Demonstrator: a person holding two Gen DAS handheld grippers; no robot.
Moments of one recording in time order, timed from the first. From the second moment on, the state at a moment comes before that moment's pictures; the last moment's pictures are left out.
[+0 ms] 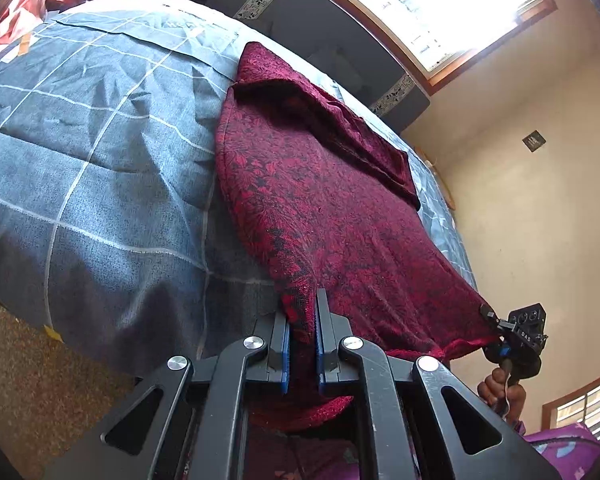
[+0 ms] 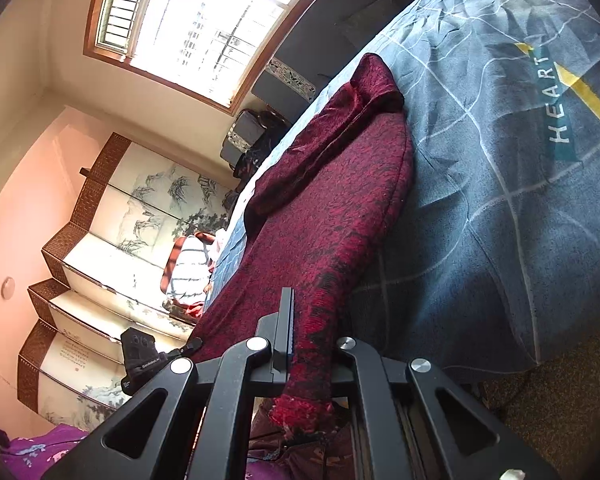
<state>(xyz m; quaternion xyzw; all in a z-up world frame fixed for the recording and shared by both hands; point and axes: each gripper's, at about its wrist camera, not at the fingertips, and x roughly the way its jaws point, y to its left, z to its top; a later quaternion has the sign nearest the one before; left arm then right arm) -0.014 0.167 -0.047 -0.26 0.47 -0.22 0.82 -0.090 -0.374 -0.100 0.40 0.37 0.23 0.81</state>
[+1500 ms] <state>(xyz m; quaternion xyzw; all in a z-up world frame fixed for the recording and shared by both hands) 0.301 0.165 -0.053 -0.36 0.40 -0.12 0.83 0.261 -0.403 -0.137 0.49 0.38 0.20 0.76</state>
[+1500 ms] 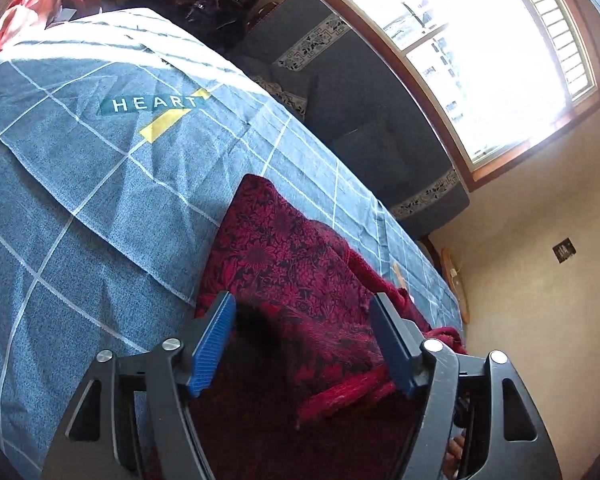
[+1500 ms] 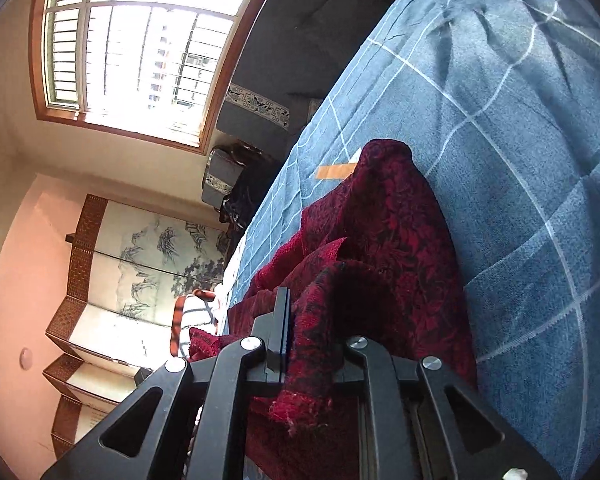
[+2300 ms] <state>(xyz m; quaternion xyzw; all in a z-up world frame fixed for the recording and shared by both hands) 0.298 0.155 -0.055 -0.19 0.40 -0.09 0.89 0.224 -0.381 -0.106 0.35 0.35 0.19 0.85</state>
